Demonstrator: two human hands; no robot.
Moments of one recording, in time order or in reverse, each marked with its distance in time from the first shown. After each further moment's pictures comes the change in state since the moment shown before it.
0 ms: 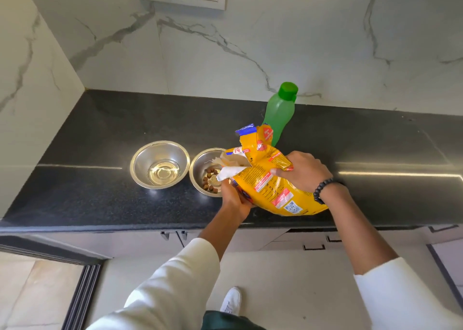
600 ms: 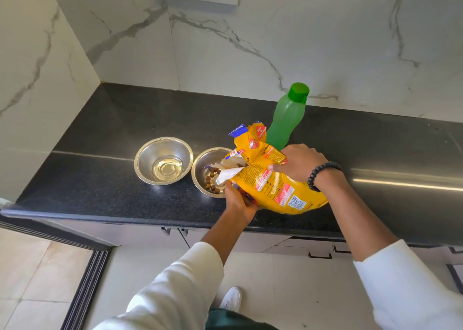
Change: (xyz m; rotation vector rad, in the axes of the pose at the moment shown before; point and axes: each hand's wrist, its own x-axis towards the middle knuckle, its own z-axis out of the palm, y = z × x) left_hand 0.012 -0.015 0.007 -0.040 0.076 0.010; right_hand 0.035 -0.014 -0.022 -0.191 -0.169 -0.080
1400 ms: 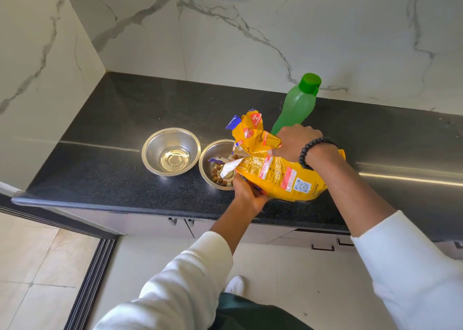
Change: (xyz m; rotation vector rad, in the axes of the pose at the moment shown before) left_hand 0.000 0.005 0.002 -0.069 -0.064 -0.069; right_hand 0.011 -0.042 -0.022 -0.254 -0.008 0.004
